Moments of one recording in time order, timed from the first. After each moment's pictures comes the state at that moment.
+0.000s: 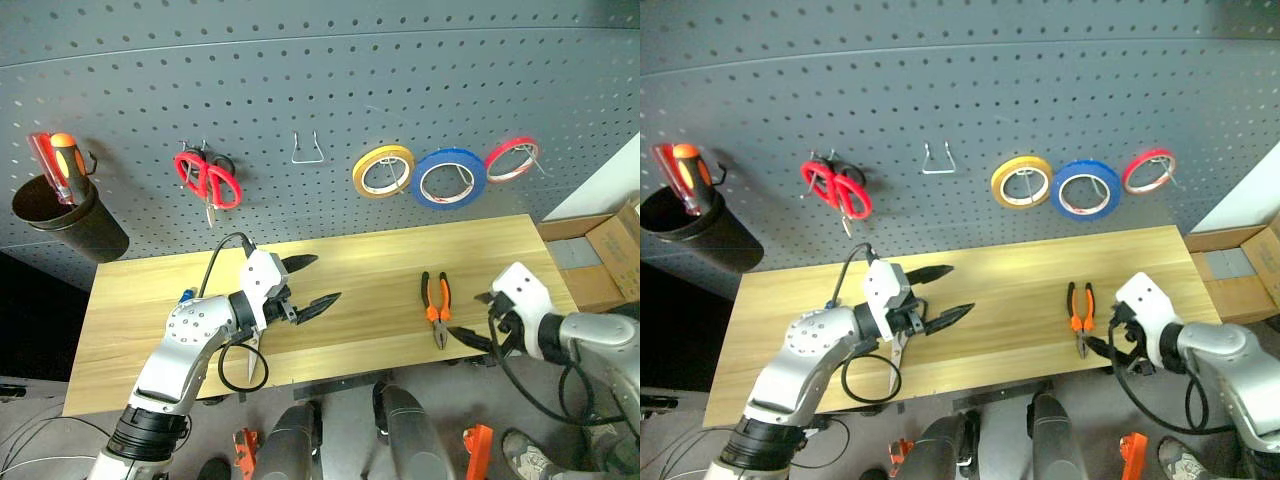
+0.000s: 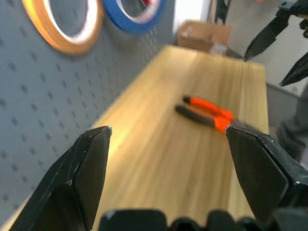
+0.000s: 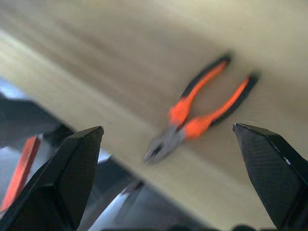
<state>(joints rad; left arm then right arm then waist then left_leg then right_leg) -0.18 0.53 -0.11 -0.19 -0.29 0.15 -0.85 -0.15 -0.73 -0.01 -0.42 0.33 1.02 0.53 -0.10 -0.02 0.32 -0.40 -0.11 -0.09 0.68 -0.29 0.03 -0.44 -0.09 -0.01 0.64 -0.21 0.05</state>
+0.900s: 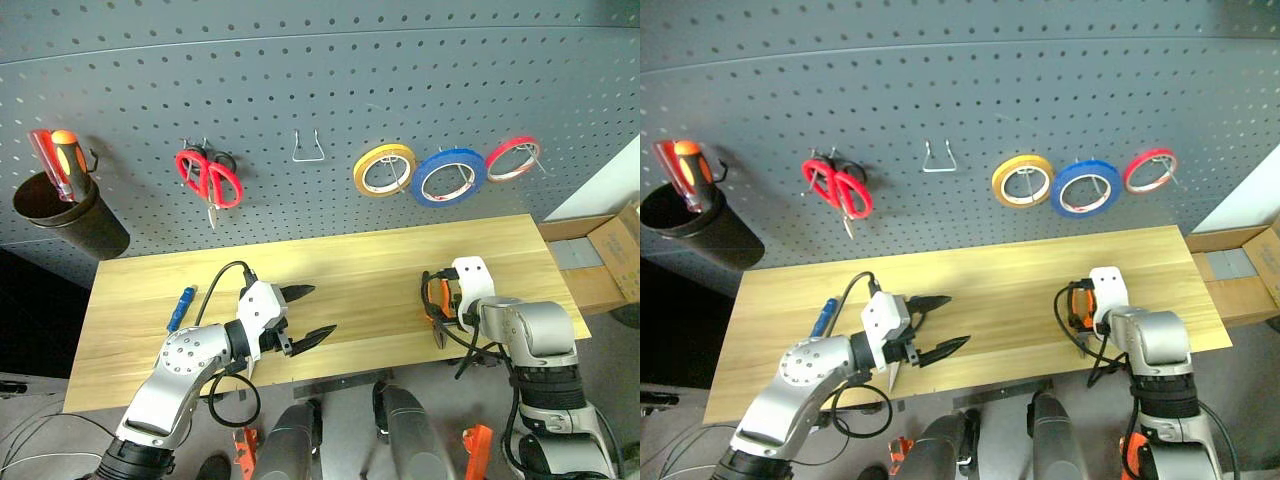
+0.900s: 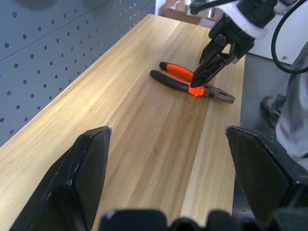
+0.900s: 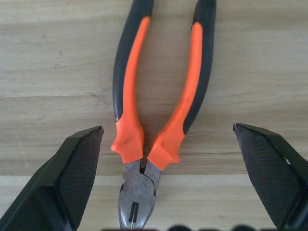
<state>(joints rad) -0.05 0.54 -0.11 -0.28 -0.28 0.19 -0.84 -0.43 -0.30 -0.06 -0.10 0.18 1.37 0.11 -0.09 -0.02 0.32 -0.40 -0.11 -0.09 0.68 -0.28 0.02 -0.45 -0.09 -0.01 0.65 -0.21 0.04</state>
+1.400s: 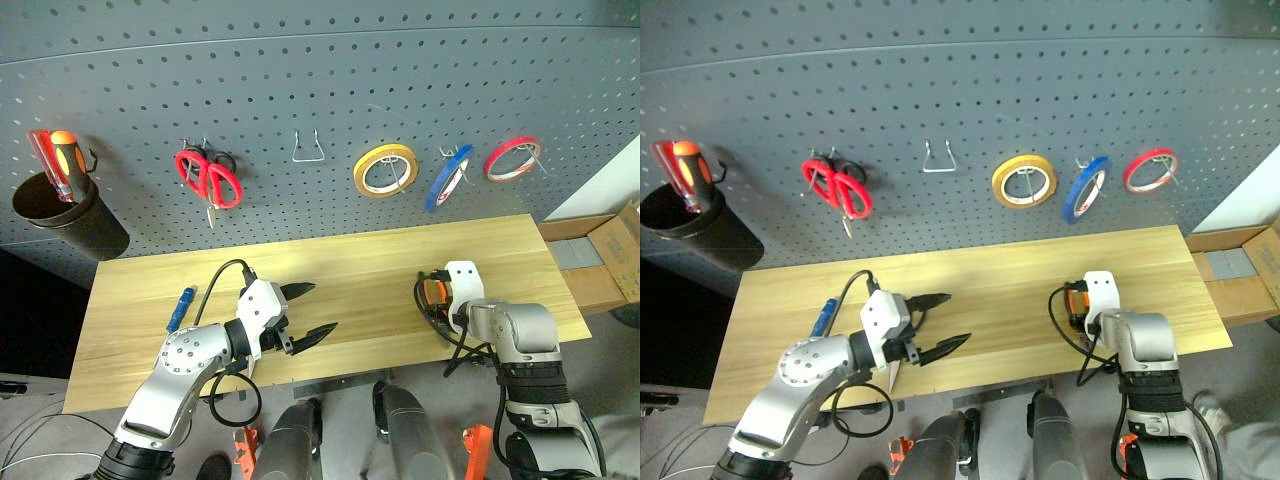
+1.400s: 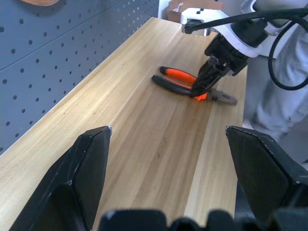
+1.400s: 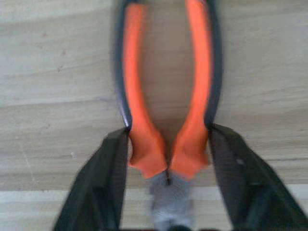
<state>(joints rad) -0.05 0.55 -0.11 -0.31 -0.29 0.20 -0.82 -0.44 -0.26 -0.07 -0.03 0.18 1.32 0.11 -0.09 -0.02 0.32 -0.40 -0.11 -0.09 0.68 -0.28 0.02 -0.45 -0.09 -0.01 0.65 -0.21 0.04</state>
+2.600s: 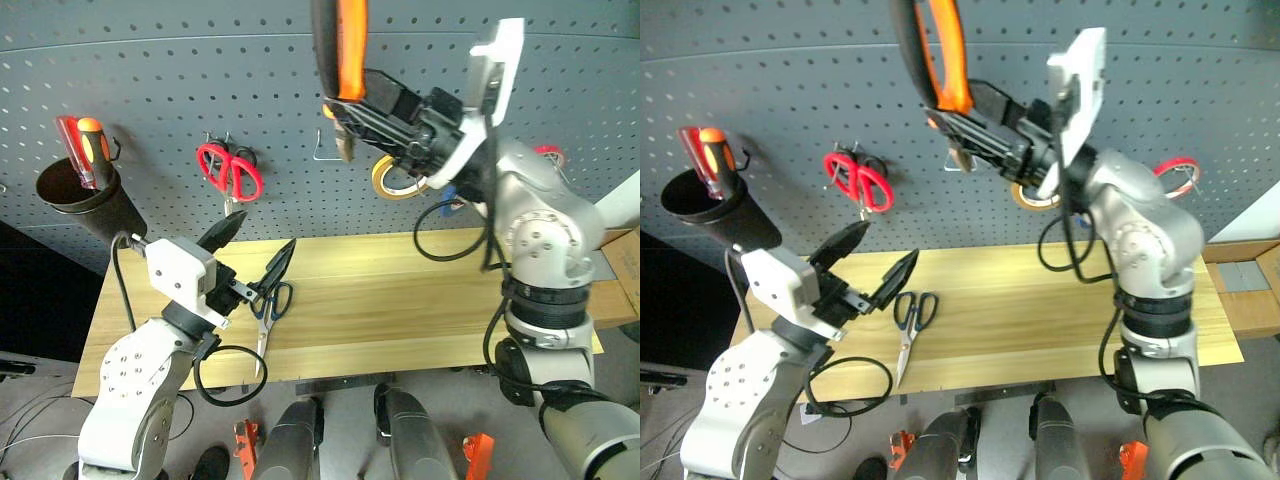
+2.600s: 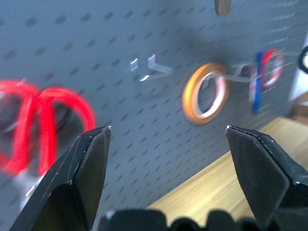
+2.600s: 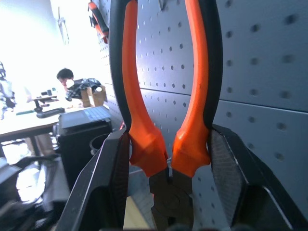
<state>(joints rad) 0.04 0.37 0.18 -0.72 -0.38 0.29 -0.39 -0.97 -0.23 0.02 -0.16 0.56 0.54 0.63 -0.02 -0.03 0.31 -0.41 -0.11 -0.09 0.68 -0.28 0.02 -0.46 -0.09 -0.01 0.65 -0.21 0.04</state>
